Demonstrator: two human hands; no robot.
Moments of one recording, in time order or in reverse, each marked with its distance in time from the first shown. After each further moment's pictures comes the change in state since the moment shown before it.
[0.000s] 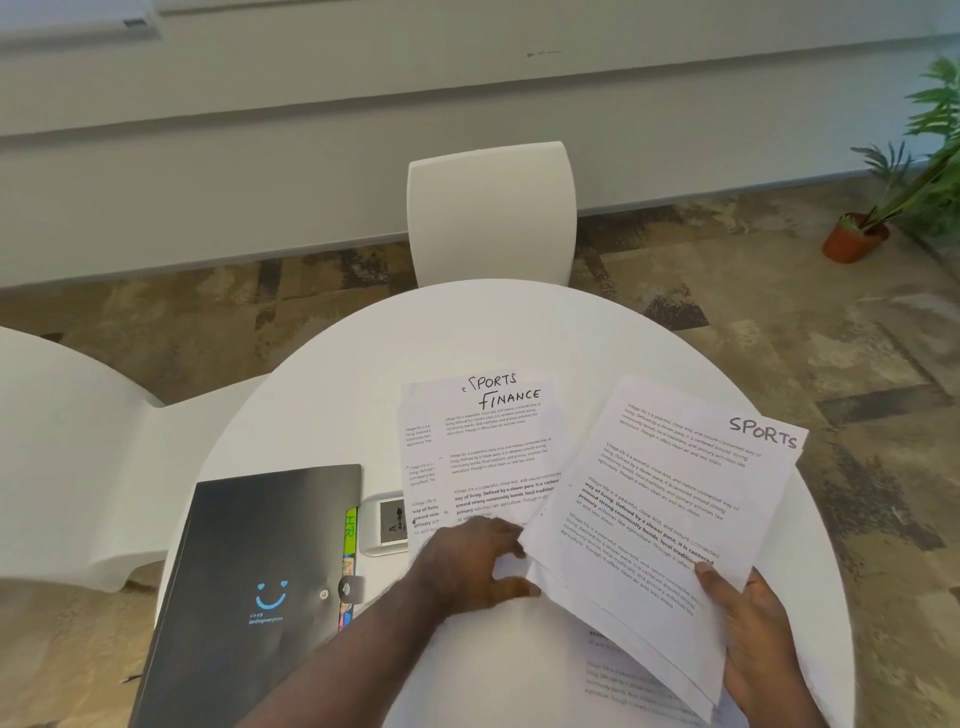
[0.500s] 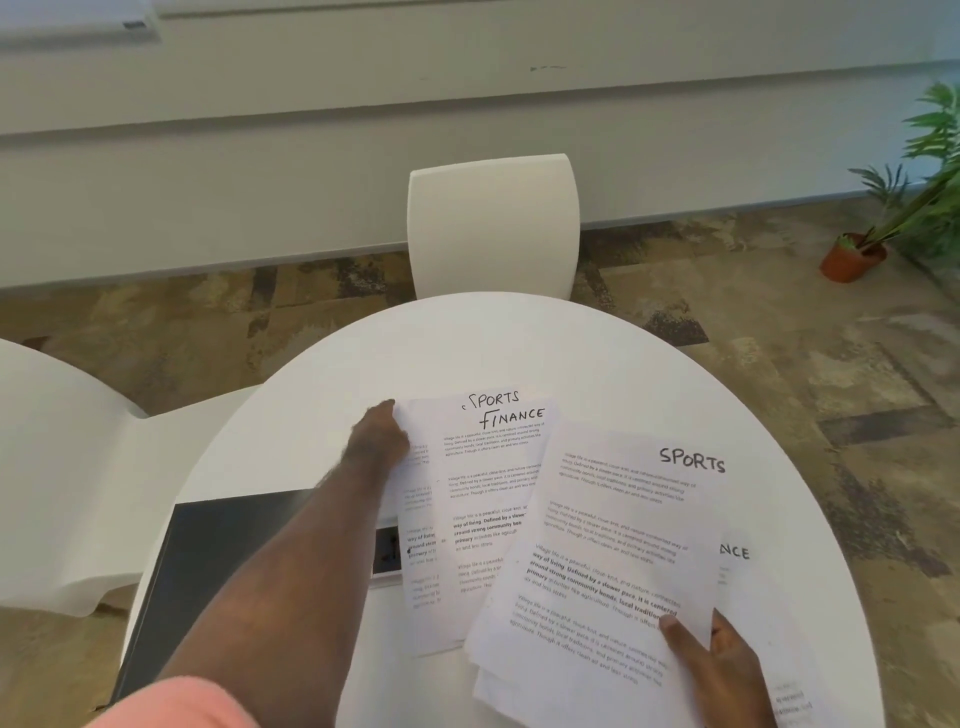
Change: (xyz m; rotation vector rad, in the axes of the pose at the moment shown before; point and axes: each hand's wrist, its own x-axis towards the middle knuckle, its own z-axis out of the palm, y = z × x) left_hand 0.110 -0.137 -0.094 -0.267 0.247 -0.718; right_hand -0.006 0.028 0.021 -0.393 0.021 0.010
